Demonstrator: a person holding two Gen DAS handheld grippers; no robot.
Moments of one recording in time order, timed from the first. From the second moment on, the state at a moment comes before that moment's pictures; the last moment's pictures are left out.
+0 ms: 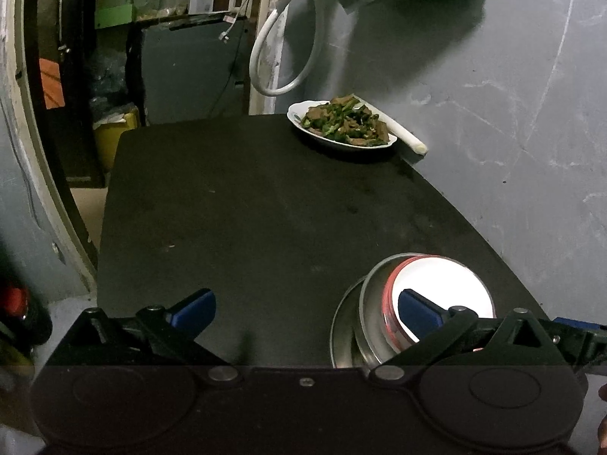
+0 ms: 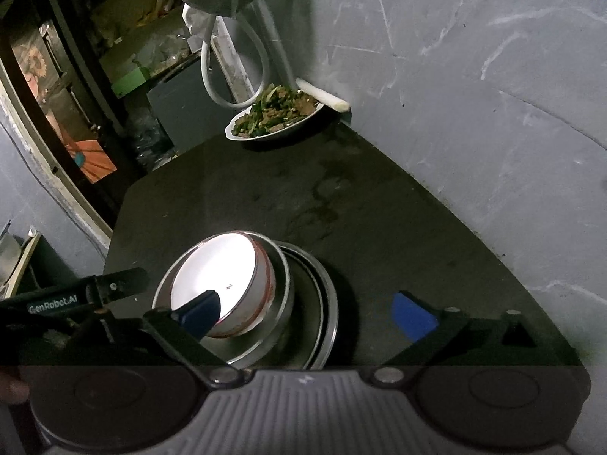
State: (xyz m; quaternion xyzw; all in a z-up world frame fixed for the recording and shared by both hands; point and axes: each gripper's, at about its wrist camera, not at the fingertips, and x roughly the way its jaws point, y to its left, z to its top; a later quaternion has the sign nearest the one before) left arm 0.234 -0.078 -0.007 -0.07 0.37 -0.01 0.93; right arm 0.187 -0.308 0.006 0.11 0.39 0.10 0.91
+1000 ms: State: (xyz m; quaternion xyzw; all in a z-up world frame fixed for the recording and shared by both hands) left arm 0.205 -0.072 0.008 -0.07 0.34 0.00 0.94; right arm 0.172 -0.303 0.006 0.12 0.36 0.09 0.92
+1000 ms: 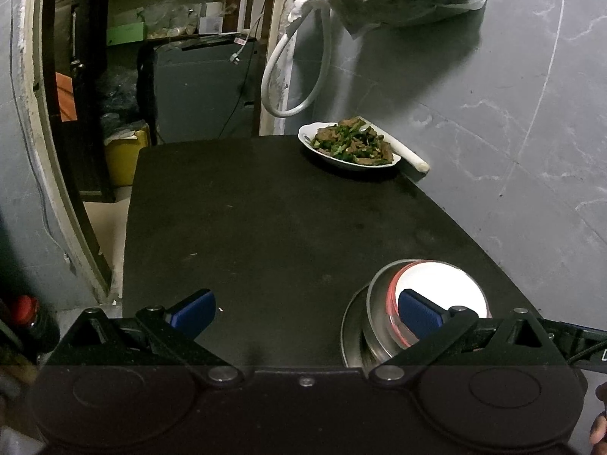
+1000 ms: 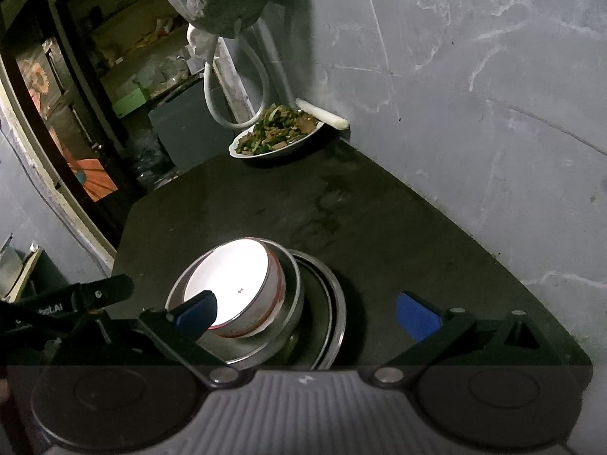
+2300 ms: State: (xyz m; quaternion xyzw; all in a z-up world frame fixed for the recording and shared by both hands) left arm 0.104 -0.004 0.041 -0.07 0.26 -0.09 0.96; right arm 0.053 -0.233 0.055 0.11 0.26 0.01 0.96
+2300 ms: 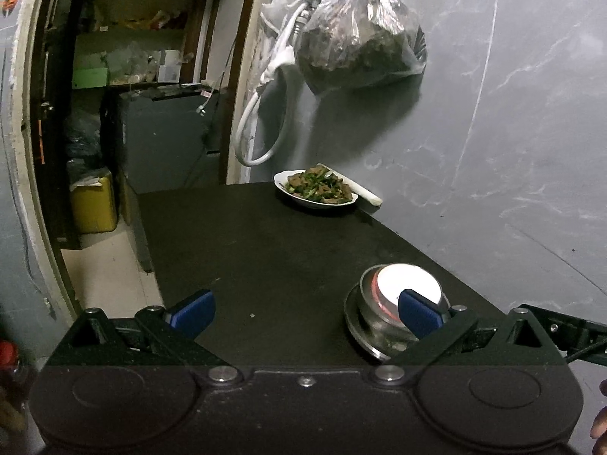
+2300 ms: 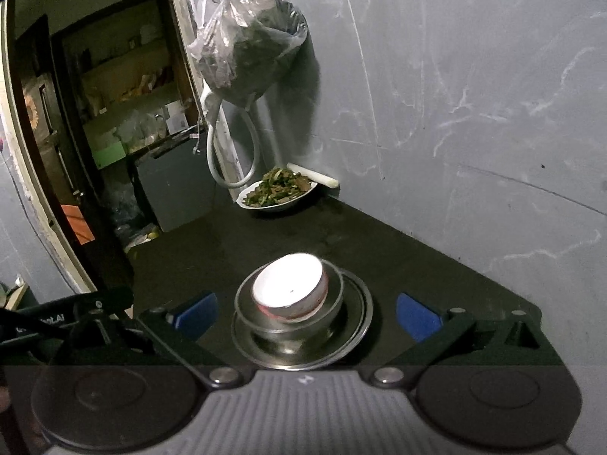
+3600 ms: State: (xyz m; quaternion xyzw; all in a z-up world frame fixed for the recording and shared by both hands) left arm 0.016 0.036 0.001 -0.02 0.26 -0.11 0.96; right arm -0.077 -0.193 0.020 0.09 0.23 -0.04 0.97
